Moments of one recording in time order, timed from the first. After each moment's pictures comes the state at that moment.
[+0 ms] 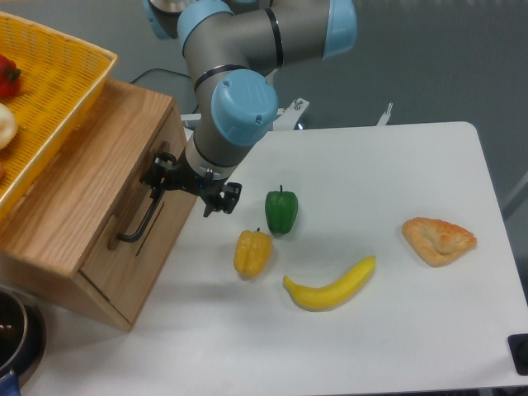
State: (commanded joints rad) arm 2.35 -1.82 -1.47 -1.58 1.18 0.51
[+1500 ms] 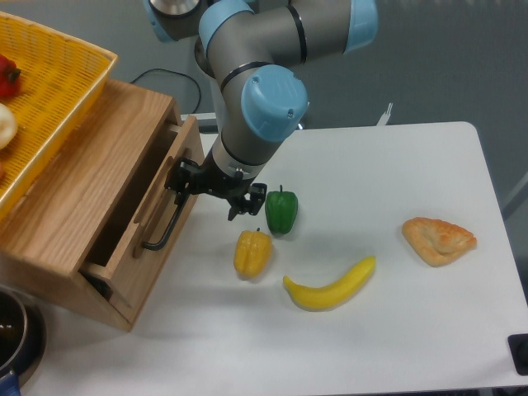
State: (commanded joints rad) arm 2.41 -1.83 -1.47 -1.55 1.19 0.52
